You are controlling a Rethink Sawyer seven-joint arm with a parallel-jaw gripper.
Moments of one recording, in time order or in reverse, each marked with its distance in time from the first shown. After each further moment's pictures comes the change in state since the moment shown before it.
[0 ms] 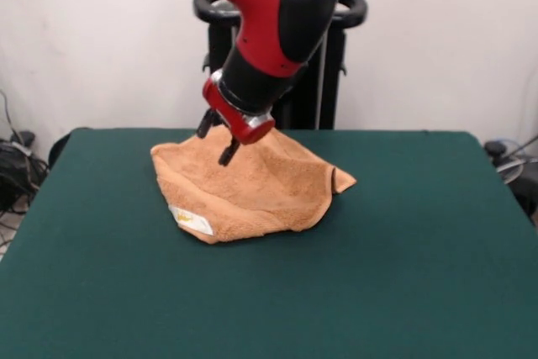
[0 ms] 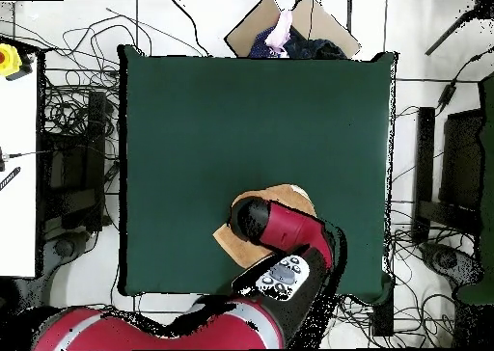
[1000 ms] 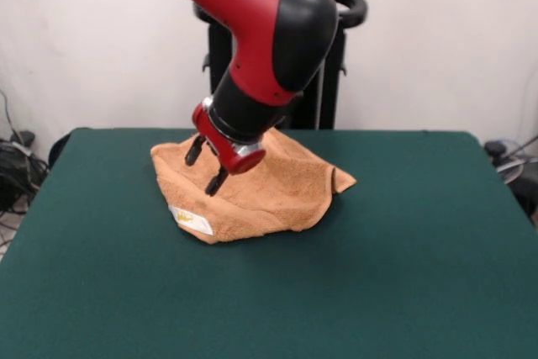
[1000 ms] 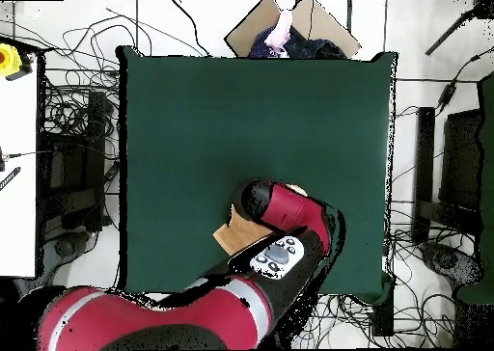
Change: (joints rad) arm 0.018 0.110 -0.057 -0.111 0.128 0.000 0.000
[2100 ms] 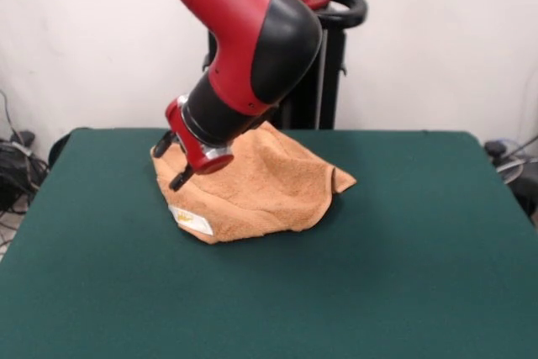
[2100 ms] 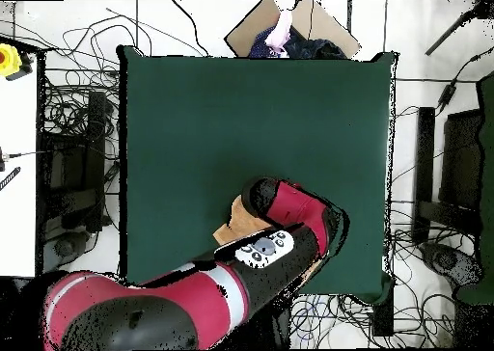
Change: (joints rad) arm 0.051 0.138 -0.153 -0.044 0.102 0.015 0.002
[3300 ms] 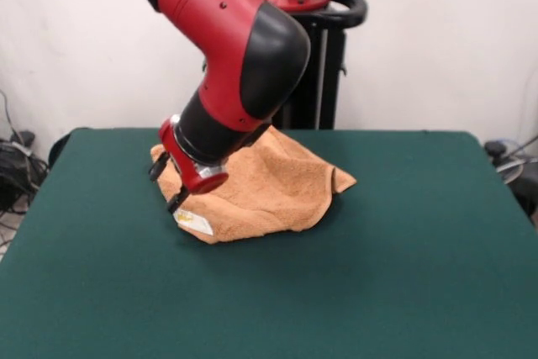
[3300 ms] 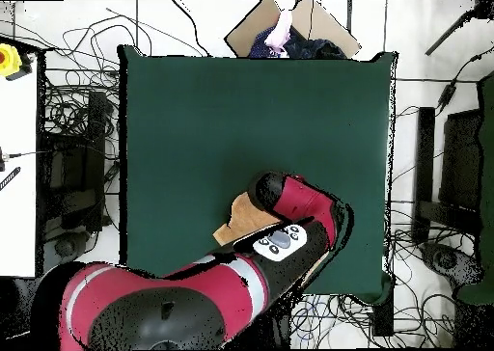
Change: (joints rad) arm -0.053 -0.004 0.059 -0.036 0.001 -0.050 0.000
